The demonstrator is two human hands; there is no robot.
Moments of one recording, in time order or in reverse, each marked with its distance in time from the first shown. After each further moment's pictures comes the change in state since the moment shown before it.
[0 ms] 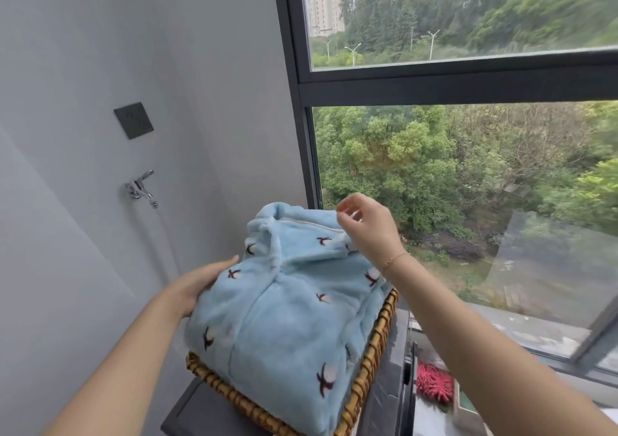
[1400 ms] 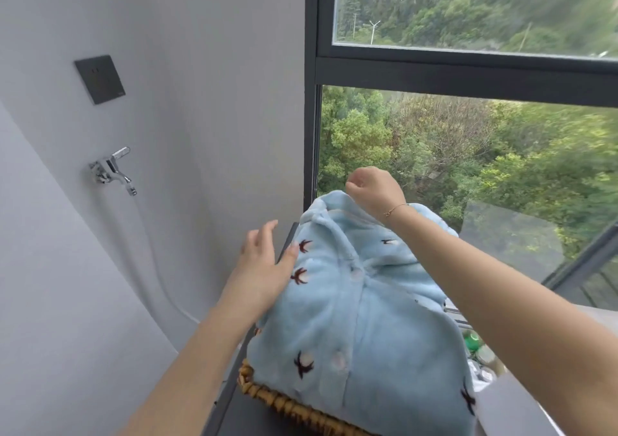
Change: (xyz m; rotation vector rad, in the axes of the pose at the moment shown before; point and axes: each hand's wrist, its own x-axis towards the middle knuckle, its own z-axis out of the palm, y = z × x) left_hand 0.015 0.016 -0.030 0.738 0.231 0.637; right_hand 0.093 -0.025 0.103 -0.490 0.019 0.139
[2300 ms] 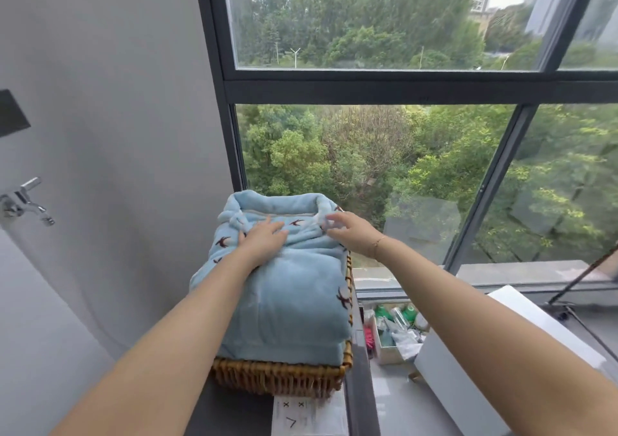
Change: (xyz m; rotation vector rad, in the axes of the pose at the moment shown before) left_hand 0.024 0.064 0.091 0.370 -0.312 0.203; right_hand -0.149 0.084 -0.066 0.148 -0.299 0.215
